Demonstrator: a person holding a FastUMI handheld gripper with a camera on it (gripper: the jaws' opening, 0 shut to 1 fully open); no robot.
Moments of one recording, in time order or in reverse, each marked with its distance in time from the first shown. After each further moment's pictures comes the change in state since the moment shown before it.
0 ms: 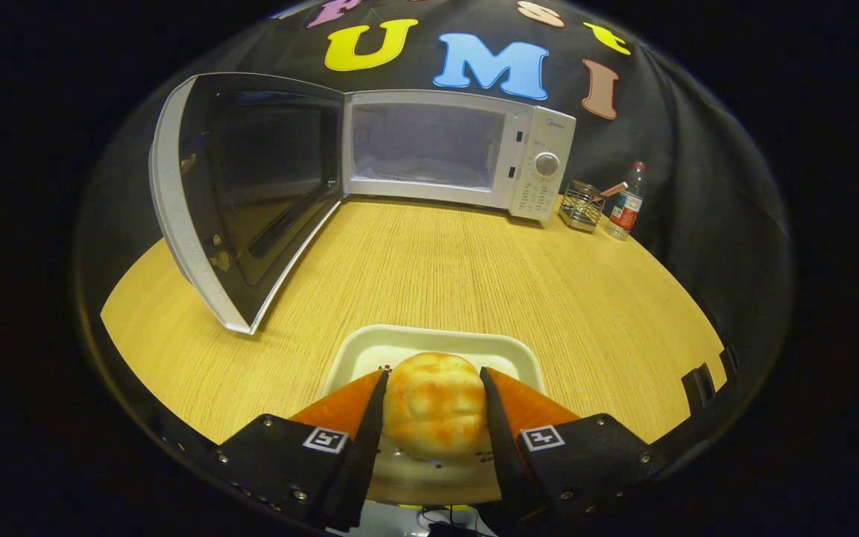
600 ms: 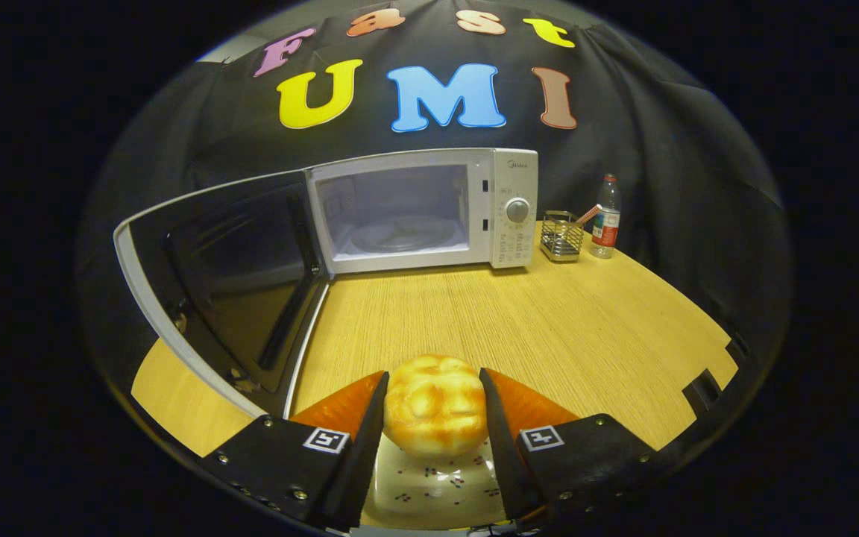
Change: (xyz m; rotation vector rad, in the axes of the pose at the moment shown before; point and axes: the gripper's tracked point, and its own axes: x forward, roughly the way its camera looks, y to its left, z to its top) arm -0.009 -0.009 0.093 0.209 -0.174 0.014
